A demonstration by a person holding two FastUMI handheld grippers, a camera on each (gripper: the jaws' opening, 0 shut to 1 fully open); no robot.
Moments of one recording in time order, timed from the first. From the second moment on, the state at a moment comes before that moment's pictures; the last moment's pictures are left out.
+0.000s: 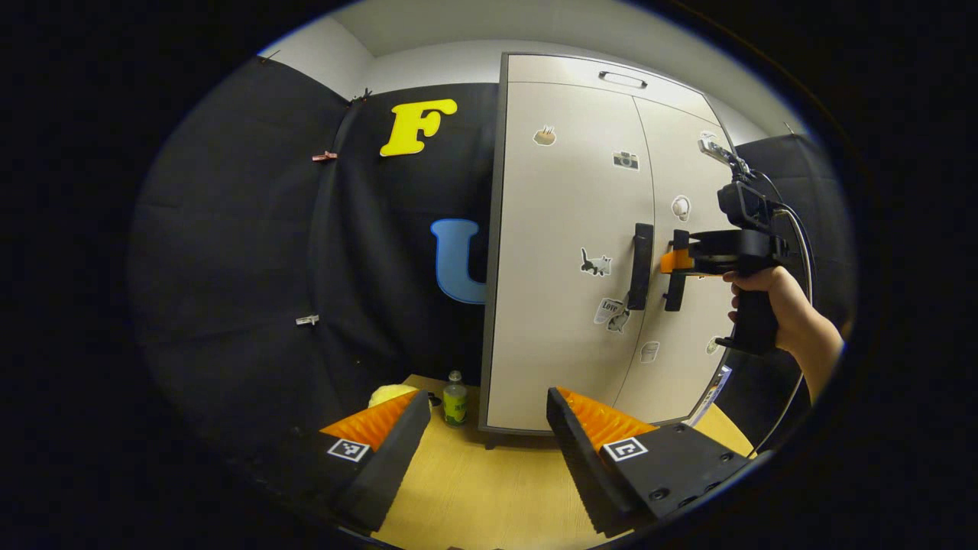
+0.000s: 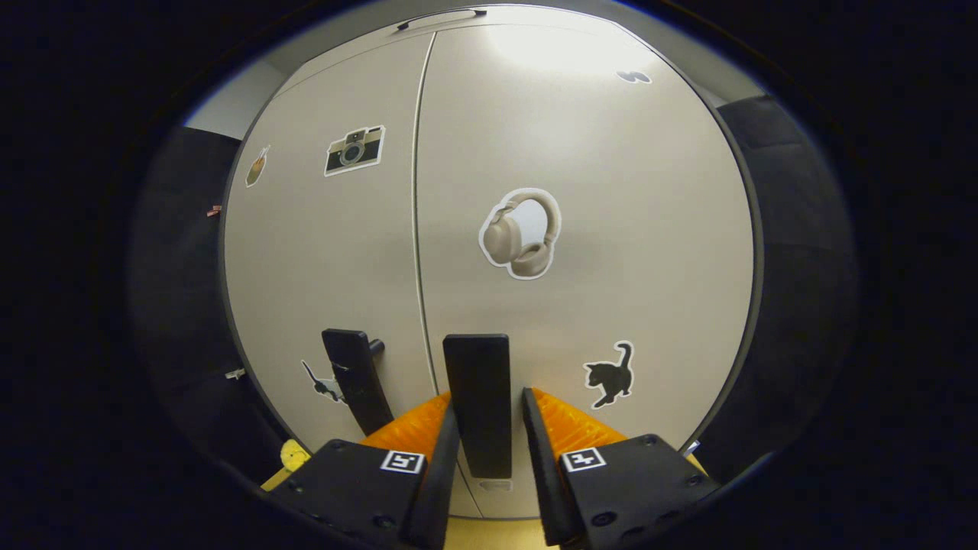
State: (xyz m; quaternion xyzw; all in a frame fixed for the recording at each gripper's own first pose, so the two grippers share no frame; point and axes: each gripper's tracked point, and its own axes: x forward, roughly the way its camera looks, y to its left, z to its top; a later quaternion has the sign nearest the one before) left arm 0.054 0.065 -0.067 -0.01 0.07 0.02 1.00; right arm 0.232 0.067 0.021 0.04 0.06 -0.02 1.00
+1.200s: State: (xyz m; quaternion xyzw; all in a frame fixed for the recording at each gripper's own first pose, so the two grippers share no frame) left arm 0.030 0.012 -0.057 0.00 0.06 -0.04 1.00; right arm 0.139 0.046 0.027 0.04 0.05 0.05 1.00
